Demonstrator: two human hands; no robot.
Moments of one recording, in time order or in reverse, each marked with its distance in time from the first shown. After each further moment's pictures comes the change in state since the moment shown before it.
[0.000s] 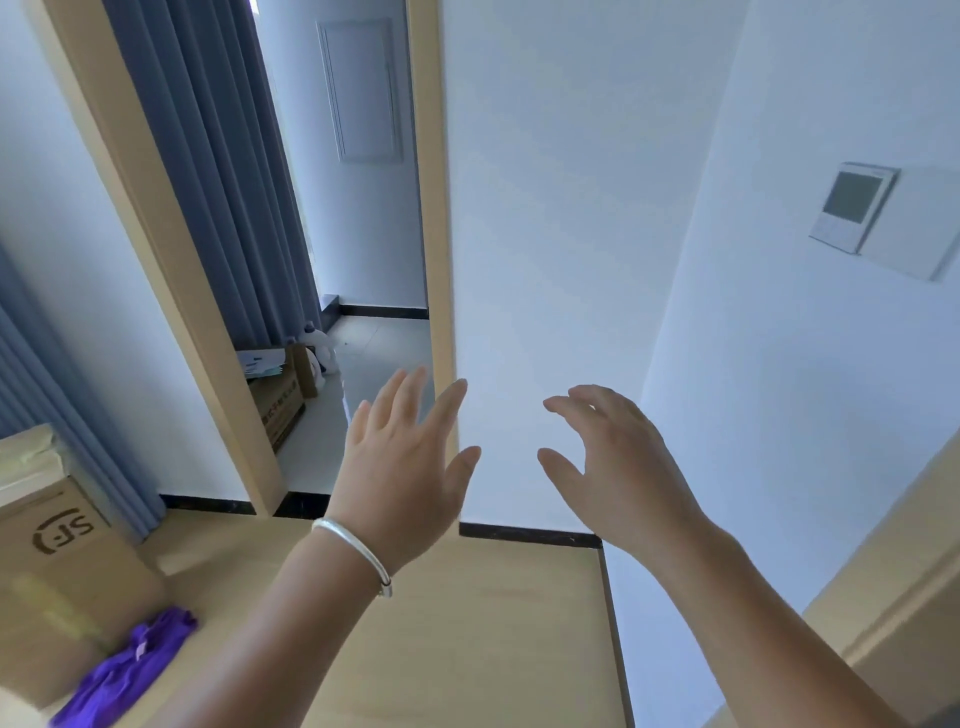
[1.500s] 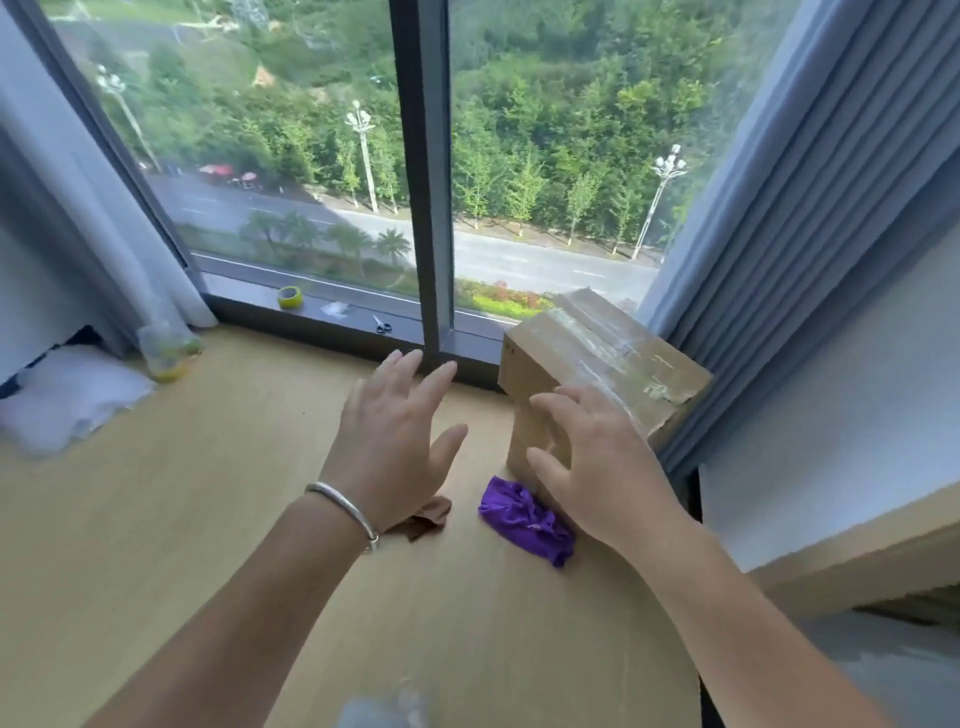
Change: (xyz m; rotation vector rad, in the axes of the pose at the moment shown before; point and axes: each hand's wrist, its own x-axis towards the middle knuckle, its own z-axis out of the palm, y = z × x) left_hand -0.002 -0.583 0.004 0.358 0.205 -1.693; right_hand 0.408 -0.592 0.477 0.482 -0.806 -1.513
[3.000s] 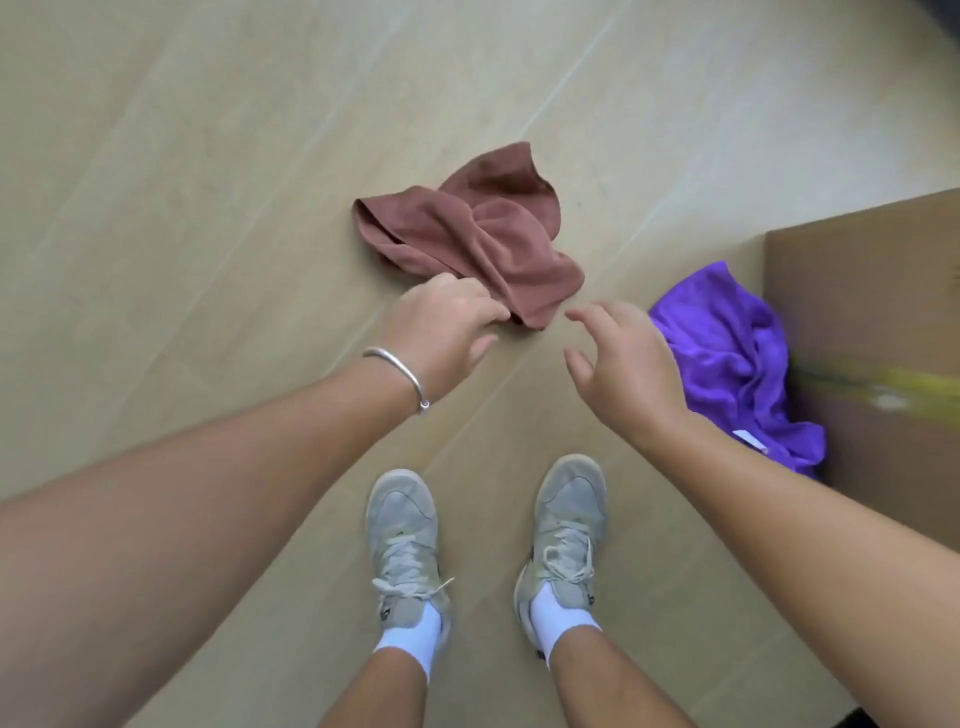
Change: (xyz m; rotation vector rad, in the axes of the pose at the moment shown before) left_hand 0.113 -0.412 0.767 -0.200 -0.462 -0.321; right_hand 0.235 0.291 0.832 -0.002 -0.625 -0.135
